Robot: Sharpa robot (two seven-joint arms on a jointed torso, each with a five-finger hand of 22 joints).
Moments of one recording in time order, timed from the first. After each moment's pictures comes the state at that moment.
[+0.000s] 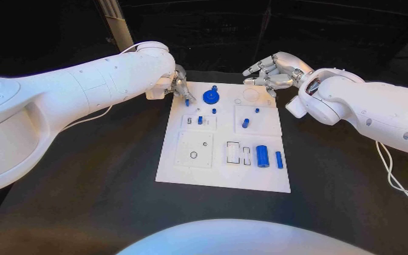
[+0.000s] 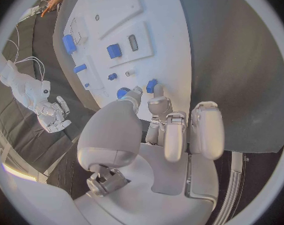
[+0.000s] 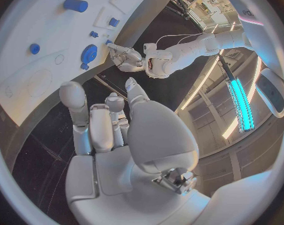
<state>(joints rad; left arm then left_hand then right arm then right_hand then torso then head) 1.36 -0.43 -0.12 0.92 -1.09 0.34 -0.49 1.12 -0.04 0.10 0.22 0.13 0.97 0.06 0.47 0.49 1.29 -0.01 1.07 0.93 1.47 -0.07 1.57 1.31 0.06 1.44 0.04 1.41 1.30 1.25 -0.75 -0.02 1.35 -0.82 -0.20 0.18 1.35 0.07 -0.08 0.05 0.21 0.89 0.16 0.14 0.08 1.17 0.07 1.08 0.98 1.46 -0.01 1.31 1.18 0.14 1.24 0.10 1.14 0.70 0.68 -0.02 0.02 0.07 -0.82</state>
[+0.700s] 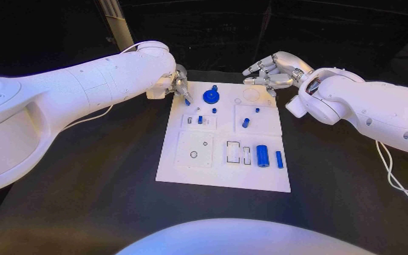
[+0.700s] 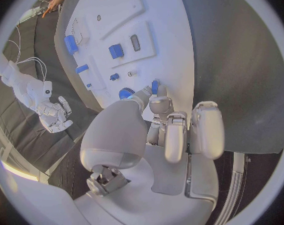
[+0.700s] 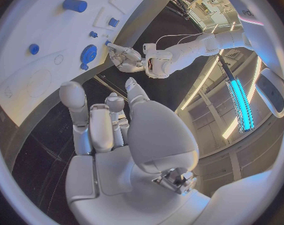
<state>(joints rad) 1.36 -0.43 -0.12 0.92 -1.09 0.34 -0.47 1.29 0.03 0.30 0.09 0.10 0.97 0.06 0.45 0.47 1.28 -0.02 1.06 0.91 1.47 -0.07 1.57 1.31 0.06 1.44 0.04 1.40 1.30 1.25 -0.75 -0.02 1.35 -0.82 -0.20 0.18 1.35 0.07 -0.08 0.05 0.21 0.89 0.16 0.14 0.08 1.17 0.07 1.08 0.98 1.46 -0.01 1.31 1.18 0.14 1.24 0.10 1.14 0.70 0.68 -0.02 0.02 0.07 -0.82</state>
